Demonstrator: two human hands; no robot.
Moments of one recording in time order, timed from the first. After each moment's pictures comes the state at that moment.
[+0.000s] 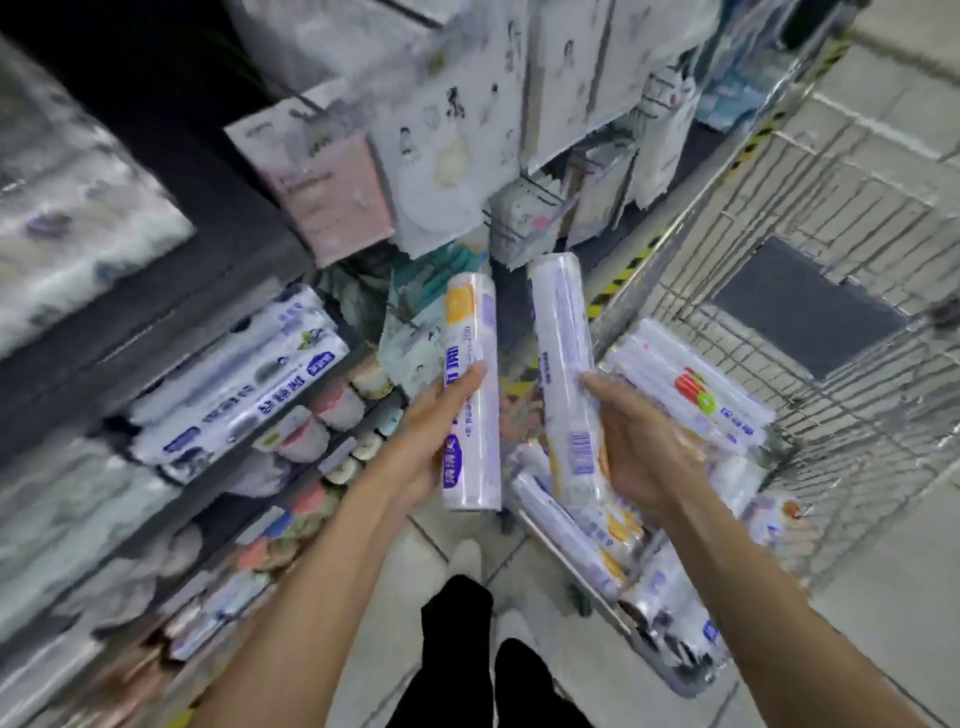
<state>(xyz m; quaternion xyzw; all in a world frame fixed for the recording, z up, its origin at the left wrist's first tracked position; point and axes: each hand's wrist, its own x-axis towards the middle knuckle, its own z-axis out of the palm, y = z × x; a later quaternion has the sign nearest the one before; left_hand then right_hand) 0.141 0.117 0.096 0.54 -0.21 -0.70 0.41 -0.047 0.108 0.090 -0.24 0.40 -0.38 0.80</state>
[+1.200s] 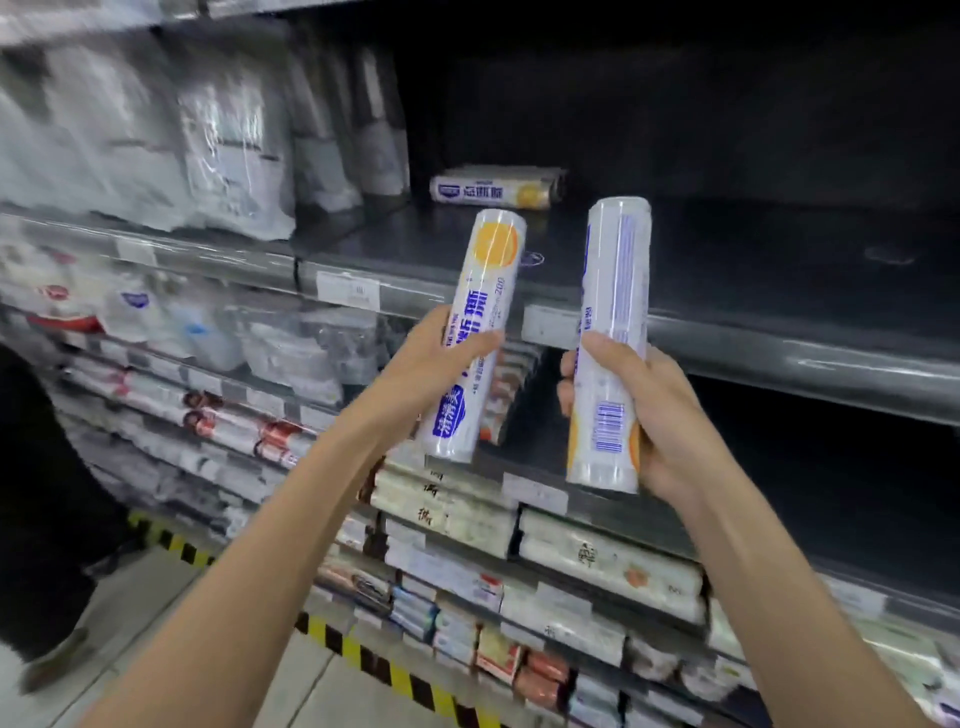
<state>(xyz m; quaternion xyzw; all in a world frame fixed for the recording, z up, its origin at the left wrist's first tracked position) 0.753 0.686 0.325 0.77 -0.19 -0.10 0.59 0.654 0.528 0.321 -0.56 0.06 -0.10 0.82</state>
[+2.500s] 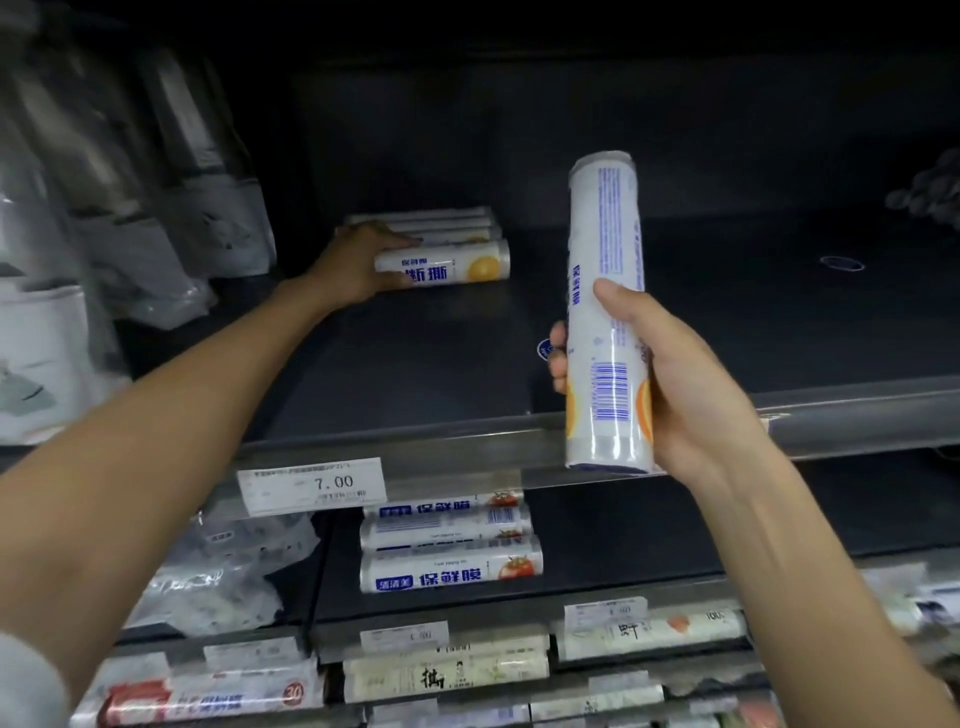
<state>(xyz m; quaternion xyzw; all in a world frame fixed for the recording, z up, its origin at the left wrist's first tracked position) 1.157 0.625 0.367 0.80 -0.55 0.04 0.23 0.828 0.583 0.375 -0.54 0.17 -0.27 0.78</state>
